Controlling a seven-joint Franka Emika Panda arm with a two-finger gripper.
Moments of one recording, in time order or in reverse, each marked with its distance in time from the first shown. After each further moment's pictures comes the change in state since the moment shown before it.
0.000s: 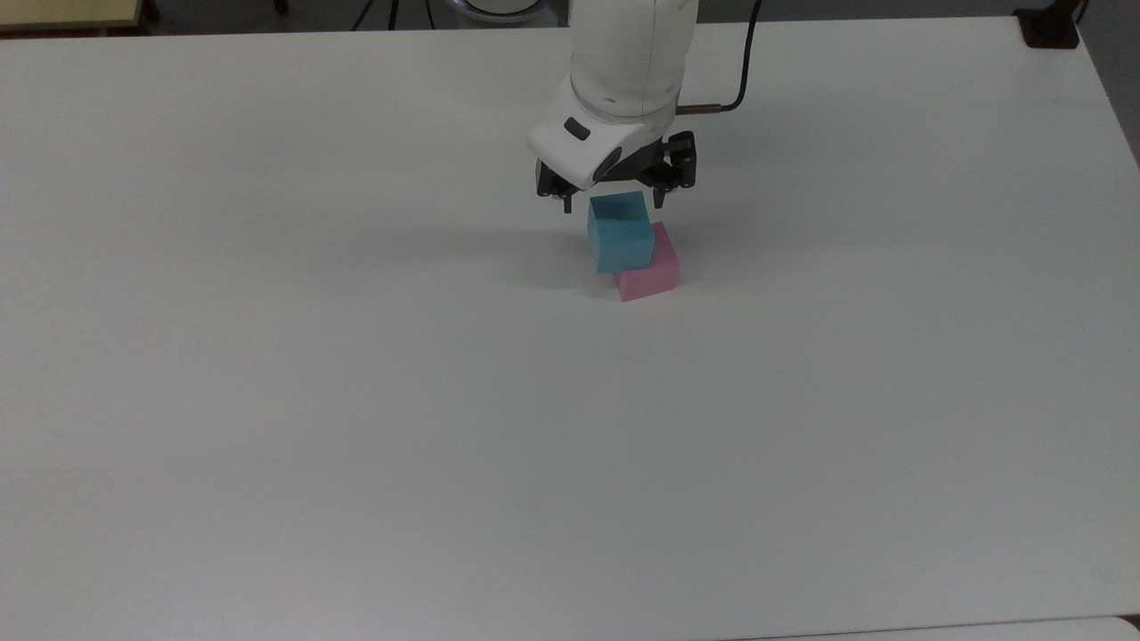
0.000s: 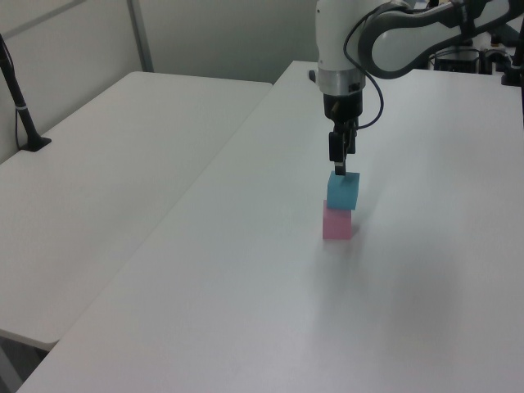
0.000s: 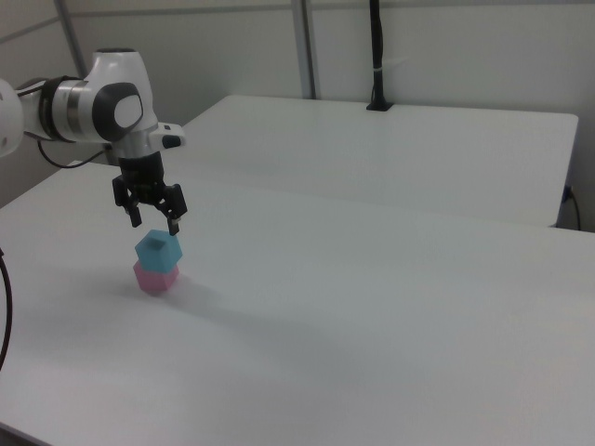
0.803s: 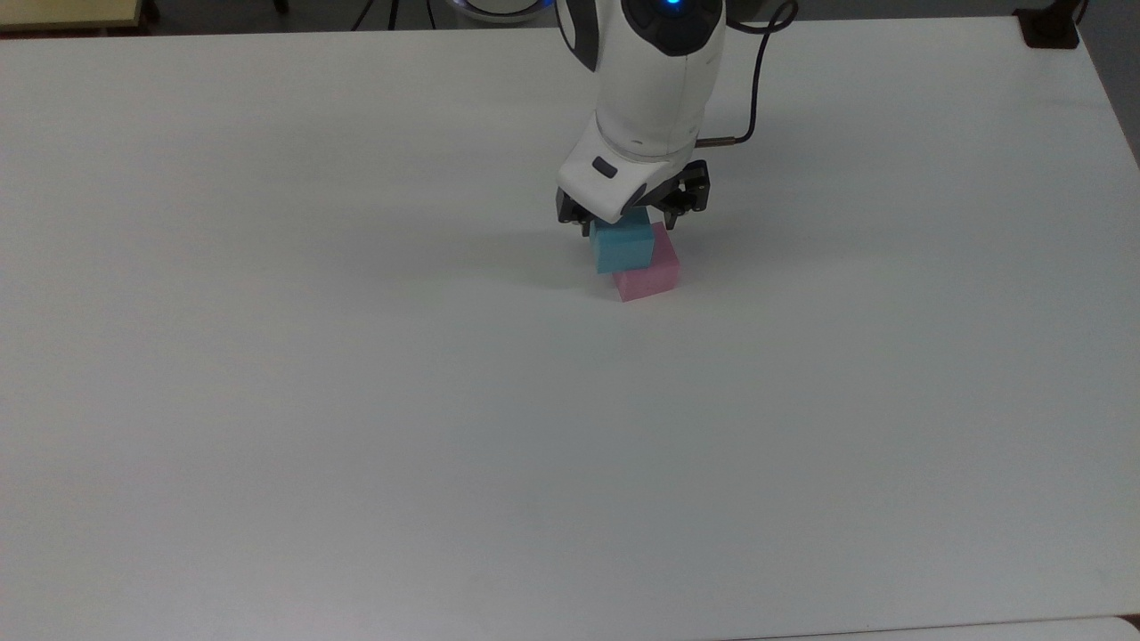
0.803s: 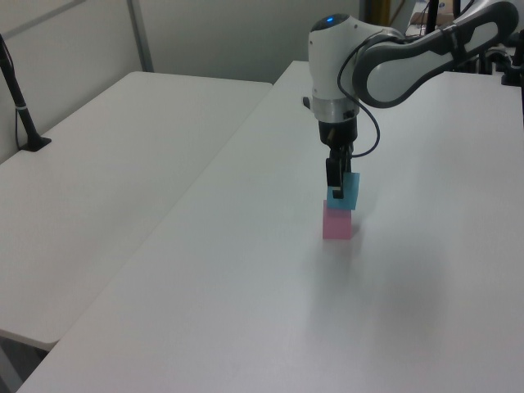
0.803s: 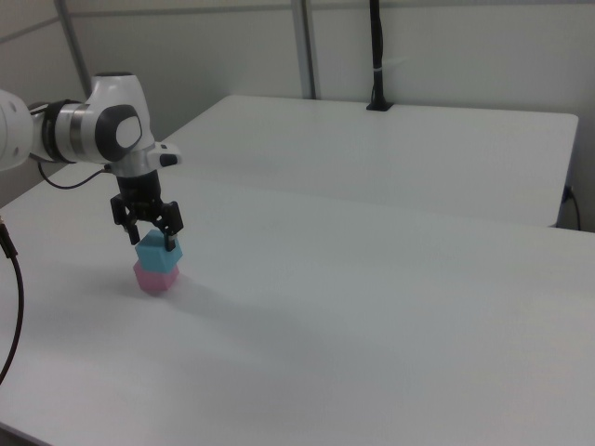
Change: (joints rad) arm 0.001 0.059 0.043 -0.026 -0.032 0.065 0.009
